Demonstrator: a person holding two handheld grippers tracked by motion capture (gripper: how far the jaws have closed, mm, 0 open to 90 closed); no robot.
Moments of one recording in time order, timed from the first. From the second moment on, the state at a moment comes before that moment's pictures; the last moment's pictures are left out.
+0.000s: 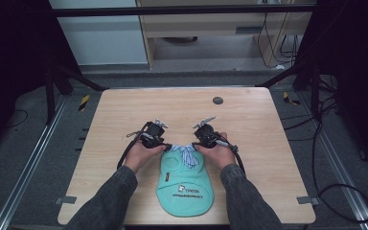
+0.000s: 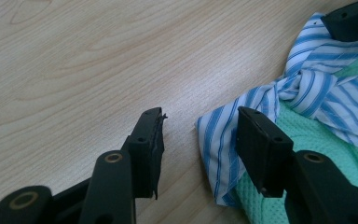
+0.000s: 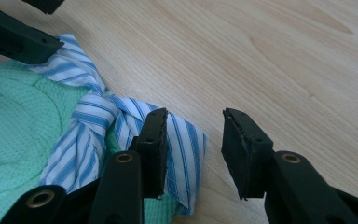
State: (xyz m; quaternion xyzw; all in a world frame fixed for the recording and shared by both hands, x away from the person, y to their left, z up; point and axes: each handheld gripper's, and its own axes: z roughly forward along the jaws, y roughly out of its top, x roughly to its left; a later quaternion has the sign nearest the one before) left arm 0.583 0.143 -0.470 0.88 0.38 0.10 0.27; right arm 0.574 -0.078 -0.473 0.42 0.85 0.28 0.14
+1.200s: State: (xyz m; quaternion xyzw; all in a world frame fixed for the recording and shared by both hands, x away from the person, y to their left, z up) left arm 0.577 0.144 -0.470 0.90 0.32 0.07 0.29; right arm 0.560 -0.075 -0.467 0.37 0.88 0.29 0.11
